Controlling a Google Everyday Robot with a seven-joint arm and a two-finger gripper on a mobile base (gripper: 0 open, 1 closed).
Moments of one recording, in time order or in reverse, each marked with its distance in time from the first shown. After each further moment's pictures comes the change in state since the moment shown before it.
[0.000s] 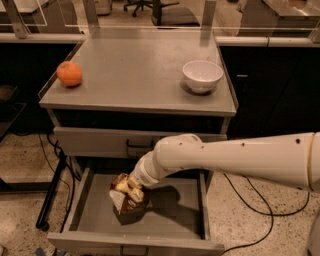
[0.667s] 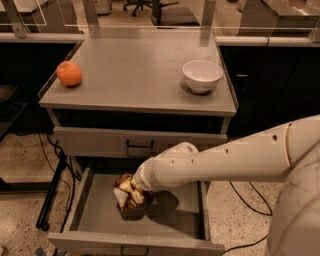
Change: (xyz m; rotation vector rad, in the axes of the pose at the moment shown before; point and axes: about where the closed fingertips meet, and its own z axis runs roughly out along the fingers) arm 0.016 -0.015 0.019 0.142 -0.007 0.066
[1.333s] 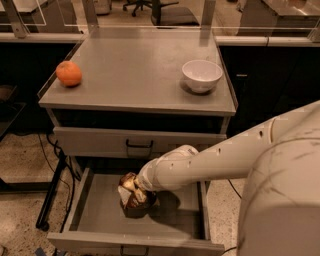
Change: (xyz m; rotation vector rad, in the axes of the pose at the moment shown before) arm 0.013 -0.015 0.012 0.044 -0.003 0.060
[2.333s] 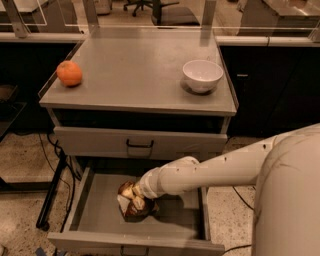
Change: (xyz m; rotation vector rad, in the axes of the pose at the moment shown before) arm 0.024 0.013 0.039 -0.095 -0.036 0.086
